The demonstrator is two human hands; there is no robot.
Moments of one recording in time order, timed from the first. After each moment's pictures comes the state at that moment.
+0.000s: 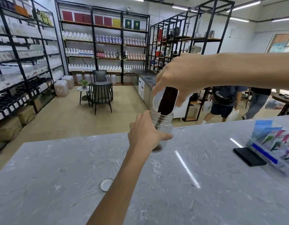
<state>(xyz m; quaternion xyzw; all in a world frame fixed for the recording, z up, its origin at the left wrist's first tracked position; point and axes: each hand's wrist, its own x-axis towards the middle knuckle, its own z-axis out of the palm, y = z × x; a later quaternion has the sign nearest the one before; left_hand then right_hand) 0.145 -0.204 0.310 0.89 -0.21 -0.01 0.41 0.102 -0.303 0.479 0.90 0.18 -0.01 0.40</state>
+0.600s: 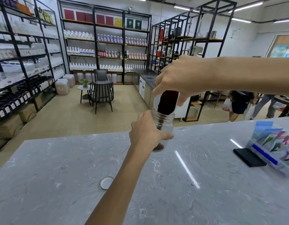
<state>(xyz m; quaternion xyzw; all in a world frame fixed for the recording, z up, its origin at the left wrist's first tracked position) 0.142 -0.204 0.310 0.89 -0.22 -0.02 0.41 0.098 -0.294 0.474 0.87 0.21 -0.01 0.44</state>
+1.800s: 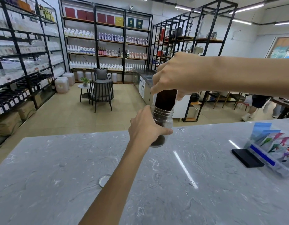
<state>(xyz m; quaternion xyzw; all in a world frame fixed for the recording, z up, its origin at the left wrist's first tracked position) 0.148 -0.207 0.314 0.88 -0.22 -0.01 0.42 0.093 -0.281 0.476 0.82 0.22 0.00 0.53</state>
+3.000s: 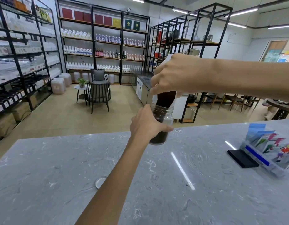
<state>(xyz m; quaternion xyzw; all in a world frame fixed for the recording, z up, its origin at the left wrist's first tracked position) 0.152 -0.218 0.321 0.87 -0.23 -0.03 0.44 0.099 -0.302 0.475 0.78 0.24 0.04 0.58</state>
